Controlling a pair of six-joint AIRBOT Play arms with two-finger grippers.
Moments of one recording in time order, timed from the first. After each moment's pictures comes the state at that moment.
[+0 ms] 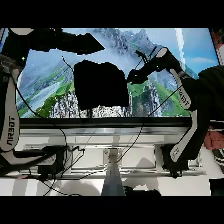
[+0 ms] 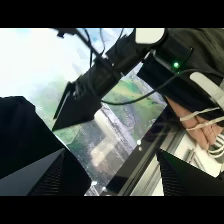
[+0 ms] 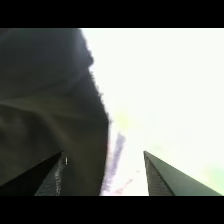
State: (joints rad) left arm -0.18 -1.47 1.61 0.56 -1.25 -1.14; right arm 0.12 -2.03 1.65 -0.82 1.39 1.19
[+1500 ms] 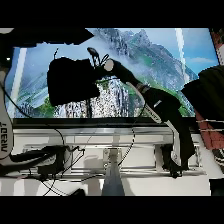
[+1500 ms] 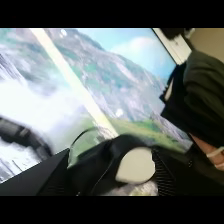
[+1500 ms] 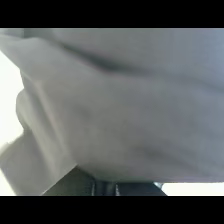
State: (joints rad) left arm -0.08 -1.36 1.61 0.57 -1.16 -1.06; right arm 0.60 -2.12 1.97 -0.77 0.84 1.46
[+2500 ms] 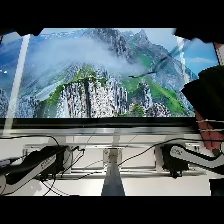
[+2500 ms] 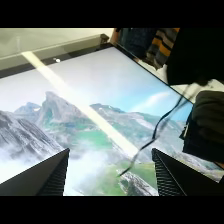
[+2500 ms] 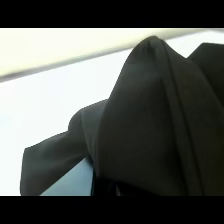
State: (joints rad) left arm 0.03 -1.05 1.61 0.57 -1.16 -0.96; right arm -0.51 -1.28 2.02 -1.26 1.30 1.51
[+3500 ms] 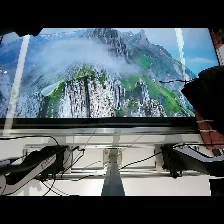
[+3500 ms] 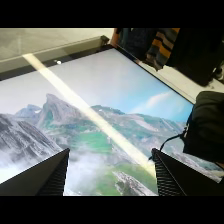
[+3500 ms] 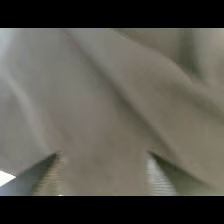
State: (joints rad) left arm 0.03 -1.04 1.61 0.57 -1.16 -0.95; right arm -1.10 -1.22 1.78 -1.45 1.79 1.69
